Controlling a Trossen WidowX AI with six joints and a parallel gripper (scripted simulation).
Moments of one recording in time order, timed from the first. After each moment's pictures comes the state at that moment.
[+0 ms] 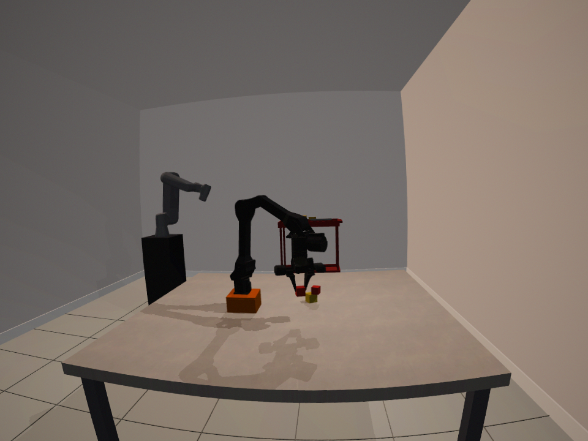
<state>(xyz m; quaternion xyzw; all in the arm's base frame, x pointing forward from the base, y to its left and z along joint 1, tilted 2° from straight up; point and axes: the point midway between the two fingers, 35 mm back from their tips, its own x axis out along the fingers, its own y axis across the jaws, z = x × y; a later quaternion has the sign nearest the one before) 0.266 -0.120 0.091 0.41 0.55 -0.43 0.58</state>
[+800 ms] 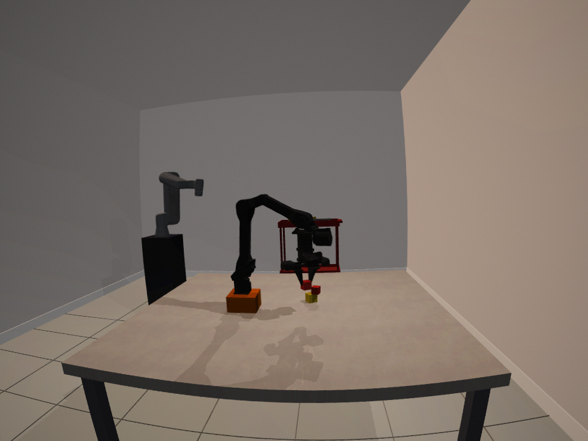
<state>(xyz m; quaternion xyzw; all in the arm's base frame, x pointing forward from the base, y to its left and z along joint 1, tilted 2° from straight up) 0.283 -0.065 0.099 0.34 0.60 -0.35 0.63</state>
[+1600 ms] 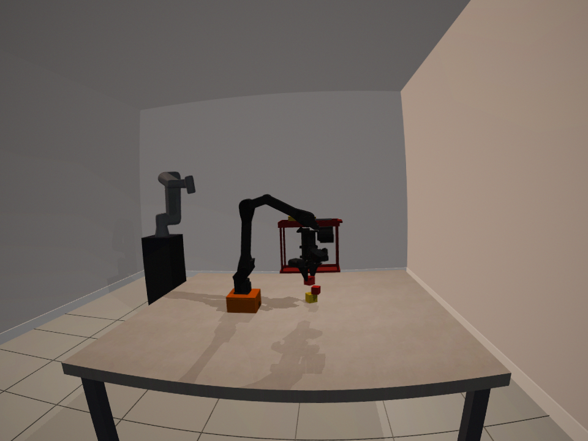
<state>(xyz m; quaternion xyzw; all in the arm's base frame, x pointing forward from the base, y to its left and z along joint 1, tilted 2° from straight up) 0.289 0.014 0.094 0.22 0.66 -0.24 0.68</state>
